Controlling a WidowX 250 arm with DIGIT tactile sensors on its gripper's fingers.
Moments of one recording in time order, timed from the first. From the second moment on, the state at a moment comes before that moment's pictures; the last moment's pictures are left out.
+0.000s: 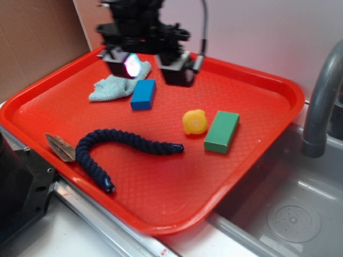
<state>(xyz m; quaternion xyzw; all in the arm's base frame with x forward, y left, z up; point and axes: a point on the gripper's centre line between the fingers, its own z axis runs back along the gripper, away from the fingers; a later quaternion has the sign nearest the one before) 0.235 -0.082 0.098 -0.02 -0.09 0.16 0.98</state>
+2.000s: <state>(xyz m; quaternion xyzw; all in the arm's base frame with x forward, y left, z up) 0.254 -0.124 0.035 -0.03 -0.06 0.18 0.98</state>
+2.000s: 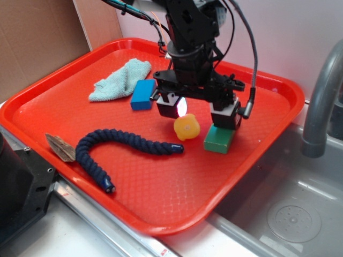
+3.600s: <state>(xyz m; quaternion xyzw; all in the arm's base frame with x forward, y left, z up) 0.257 -0.069 0.045 -0.01 -0.04 0.18 0.98</state>
